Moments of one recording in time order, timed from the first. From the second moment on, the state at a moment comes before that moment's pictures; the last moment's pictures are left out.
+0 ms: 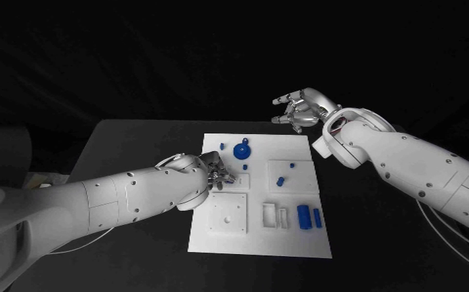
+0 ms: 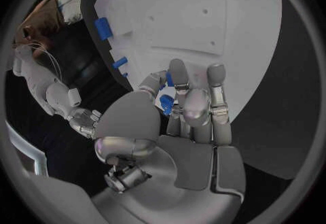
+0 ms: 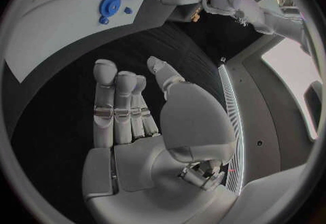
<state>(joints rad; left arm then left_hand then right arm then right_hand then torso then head) 1.19 -0.49 -0.23 1.25 -1.04 -0.30 -0.48 1.08 0.05 0.16 -0.12 0.66 1.19 0.04 0.06 1.02 1.47 -0.08 0.58 0.32 1.43 -0.14 1.29 0.85 0.04 1.27 -0.14 0.54 1.31 1.01 -0.70 0.35 1.30 -1.17 -0.26 -0.02 1.29 -0.11 0.19 -0.15 0.39 0.88 0.12 0.06 0.06 1.09 0.02 0.86 0.97 1.37 -0.05 0.85 0.94 0.10 1.46 -0.07 0.42 1.31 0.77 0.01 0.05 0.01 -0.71</state>
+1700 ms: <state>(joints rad) 1.21 -0.45 -0.23 1.18 -1.02 -0.16 -0.50 1.08 0.04 0.16 -0.13 0.64 1.21 0.07 0.06 1.22 1.49 -0.05 0.61 0.29 1.44 -0.13 1.30 0.87 0.04 1.27 -0.14 0.54 1.31 0.99 -0.67 0.35 1.28 -1.17 -0.24 -0.02 1.28 -0.10 0.20 -0.16 0.41 0.90 0.13 0.06 0.06 1.07 0.02 0.86 0.97 1.37 -0.05 0.85 0.93 0.11 1.46 -0.07 0.41 1.31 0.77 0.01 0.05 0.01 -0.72</state>
